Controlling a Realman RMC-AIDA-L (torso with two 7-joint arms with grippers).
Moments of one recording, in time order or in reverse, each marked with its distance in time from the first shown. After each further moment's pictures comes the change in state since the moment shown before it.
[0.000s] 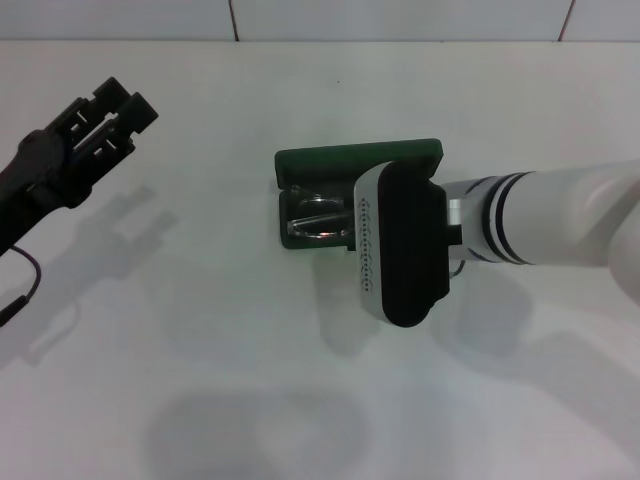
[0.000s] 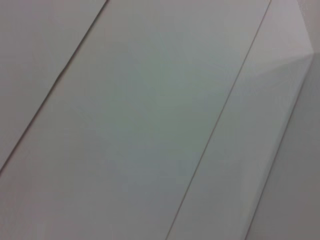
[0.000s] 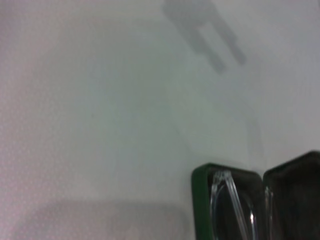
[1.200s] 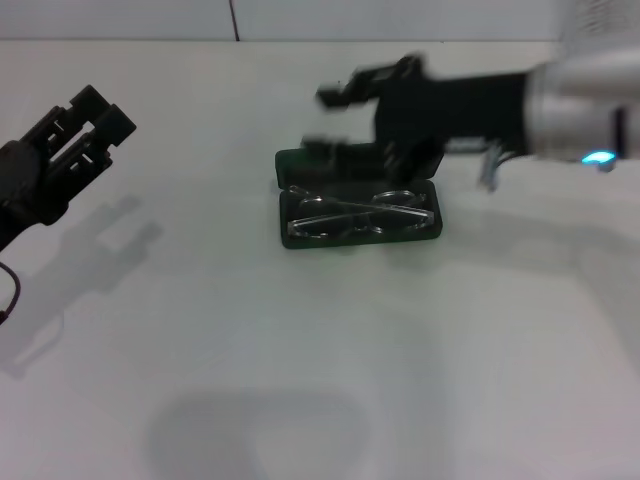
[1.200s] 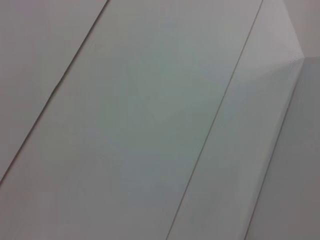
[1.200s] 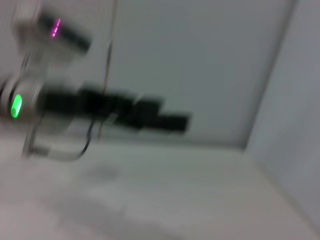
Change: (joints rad) left arm 0.033 0.010 0.000 -0.007 -0.006 0.052 0.023; right arm -0.107 -0.006 0.575 -0.048 1.027 -0.379 -0.558
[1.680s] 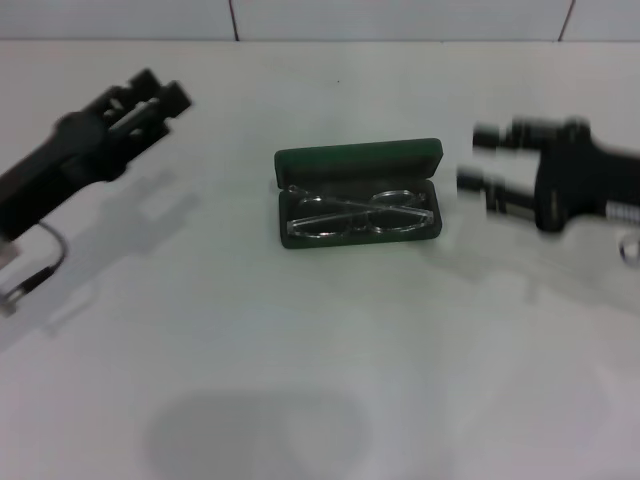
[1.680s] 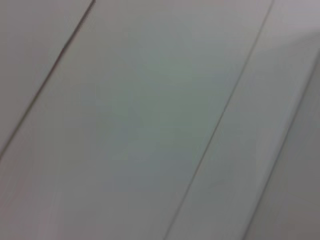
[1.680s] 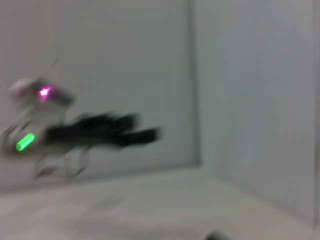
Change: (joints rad) left arm -0.117 -0.009 0.000 -0.011 0.063 -0.165 -0.068; right arm -0.047 -0.022 0.424 0.622 0.268 -0.372 -0.526
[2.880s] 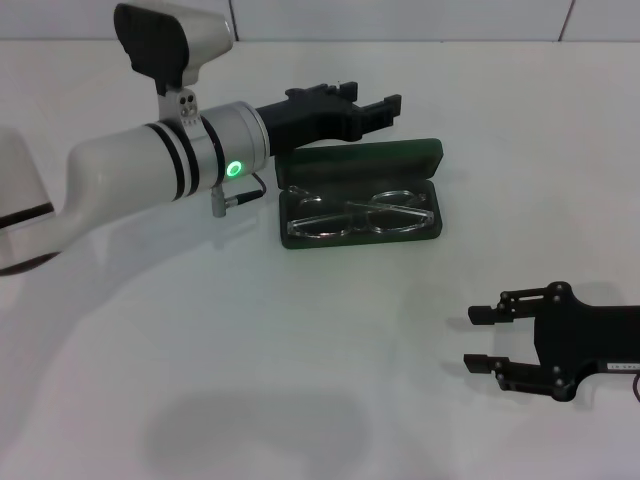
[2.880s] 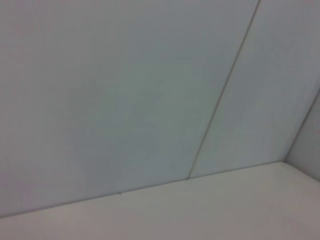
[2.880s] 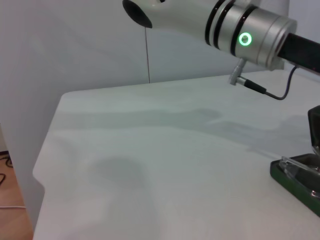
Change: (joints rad) left arm -0.400 -0.070 -0.014 0.272 0.219 -0.885 0.050; right arm -0.041 0.011 0.012 0.120 -0.314 -0.080 -0.158
